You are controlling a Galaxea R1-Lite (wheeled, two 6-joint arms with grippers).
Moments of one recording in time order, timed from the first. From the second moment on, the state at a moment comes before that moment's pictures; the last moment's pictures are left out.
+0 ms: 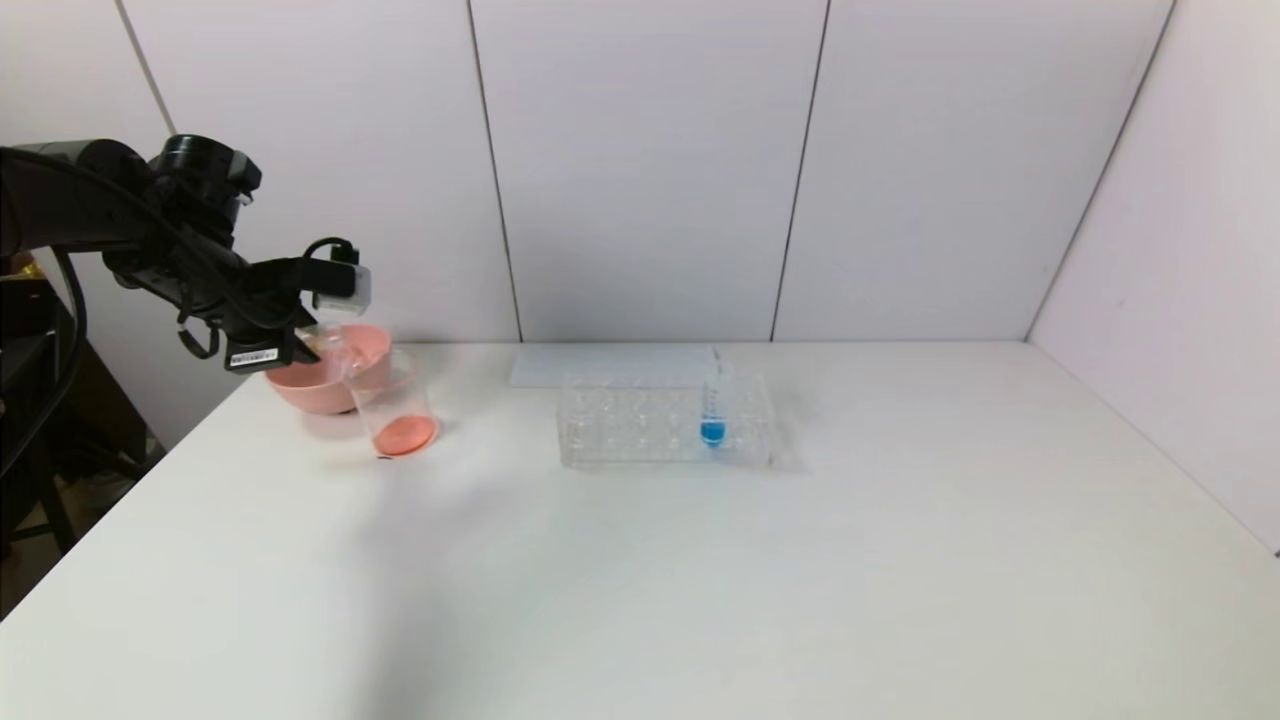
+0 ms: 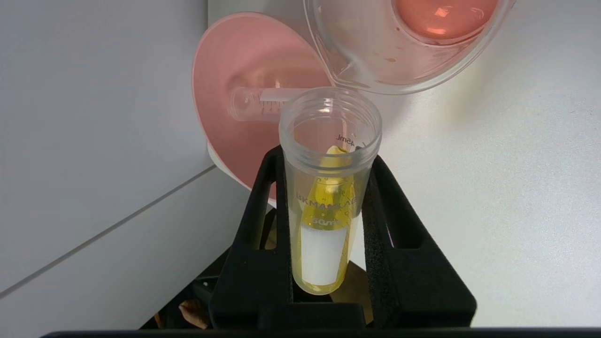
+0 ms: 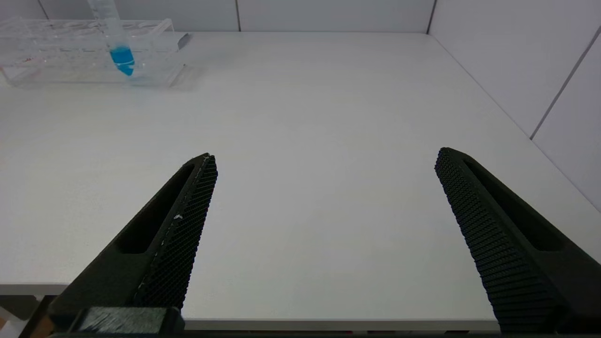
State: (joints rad) left arm 0.10 2.10 -1.98 0.73 -0.08 1.43; right arm 0.00 0.00 0.00 0.00 0.00 0.01
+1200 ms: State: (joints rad) left arm 0.05 2.08 -1.98 0.72 0.04 1.54; right arm 0.00 0.00 0.00 0.00 0.00 0.01
